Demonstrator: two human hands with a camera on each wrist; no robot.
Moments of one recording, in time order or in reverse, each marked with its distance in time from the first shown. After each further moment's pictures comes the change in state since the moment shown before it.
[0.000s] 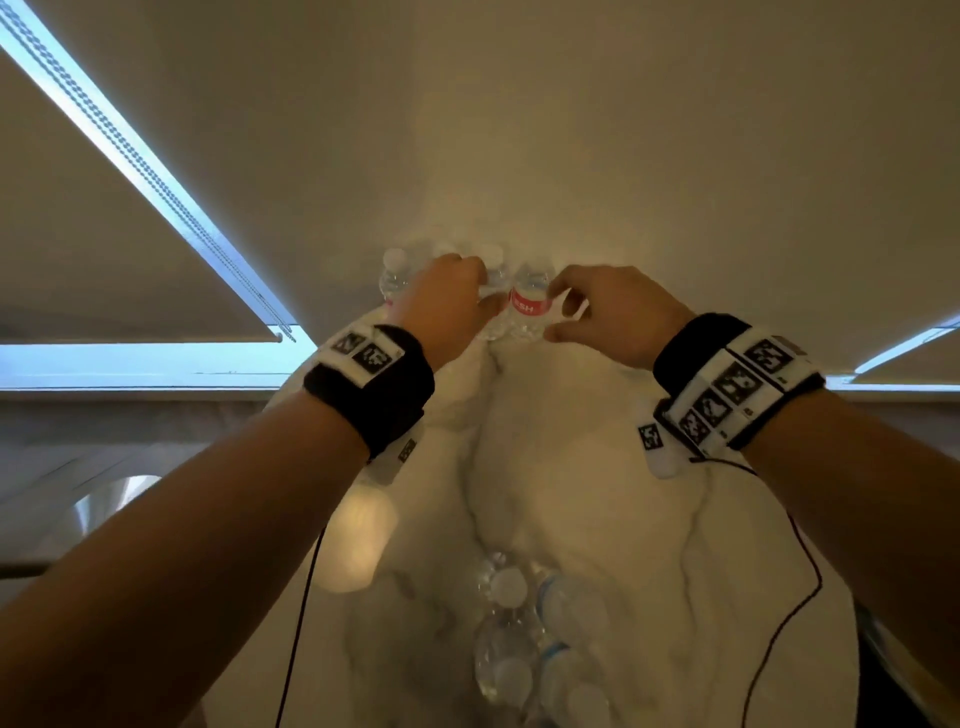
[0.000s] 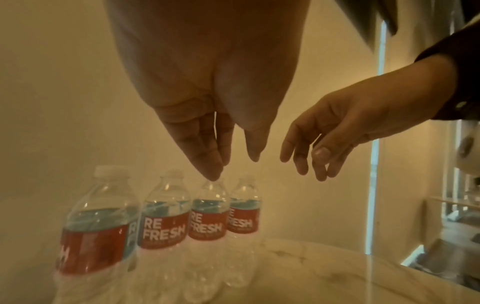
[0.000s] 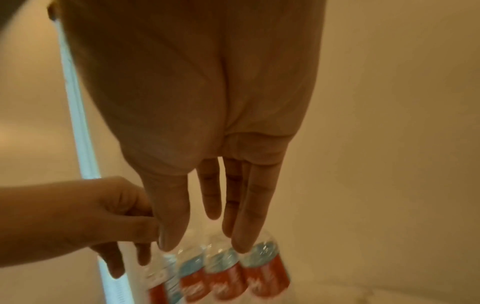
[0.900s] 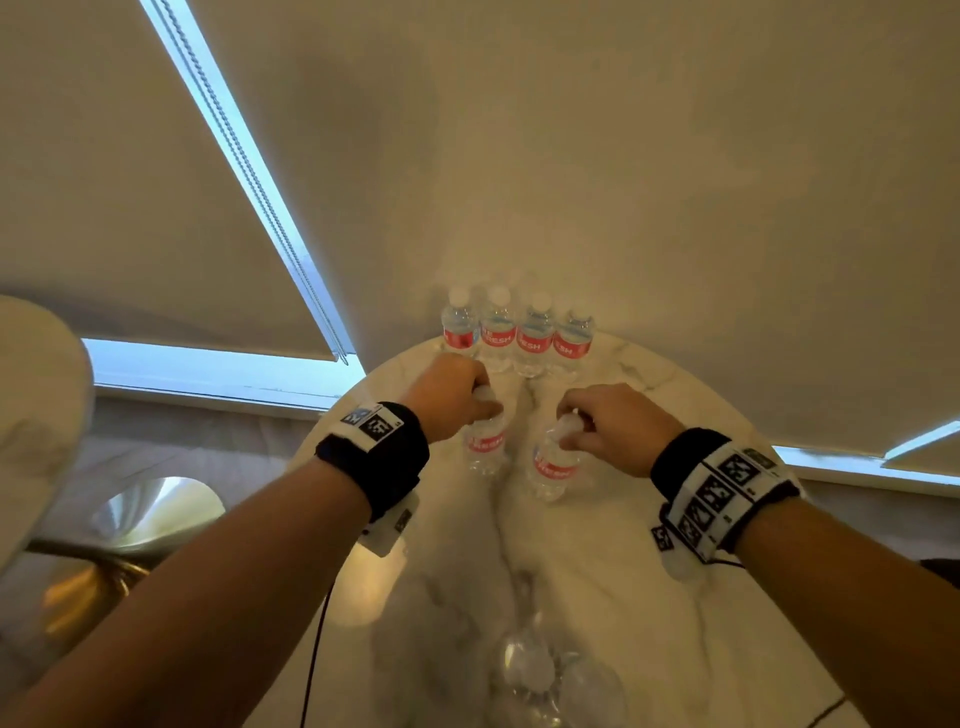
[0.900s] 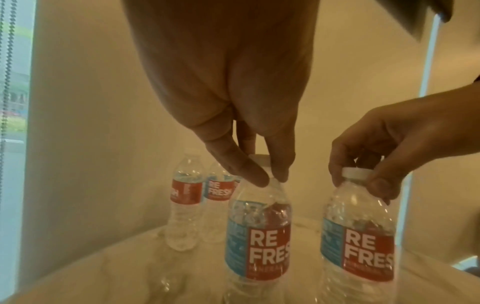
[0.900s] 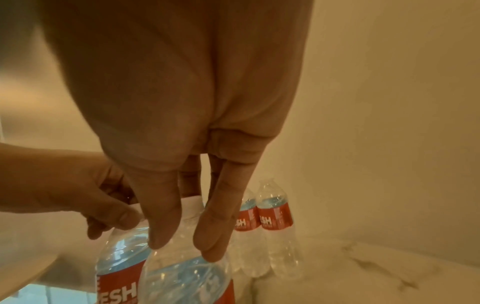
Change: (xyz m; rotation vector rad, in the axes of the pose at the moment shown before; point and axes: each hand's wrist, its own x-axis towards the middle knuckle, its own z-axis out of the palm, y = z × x) left_hand -0.083 -0.032 -0.010 -0.120 -0.189 -0.124; right_hand -0.046 -0.022 0.051 -0.123 -0.150 -0.158
